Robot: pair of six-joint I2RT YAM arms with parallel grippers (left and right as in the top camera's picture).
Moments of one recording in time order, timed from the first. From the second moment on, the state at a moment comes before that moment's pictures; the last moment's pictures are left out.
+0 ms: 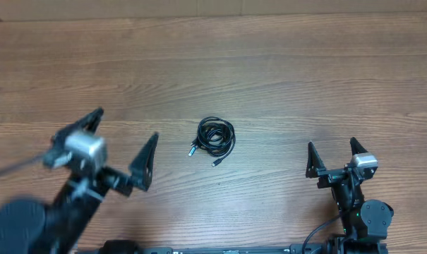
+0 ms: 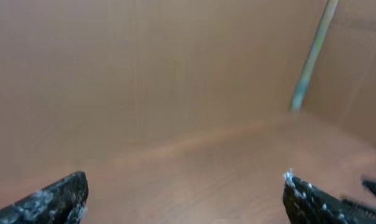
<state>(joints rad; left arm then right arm) -0.04 0.63 1.16 -0.64 0.42 -0.02 -0.08 0.01 0.02 -0.02 -0.21 0.07</state>
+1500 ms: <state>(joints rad) -0.18 1.86 1.95 -1.64 0.52 -0.10 -0.08 0.01 0.02 -0.02 -0.21 0.07</state>
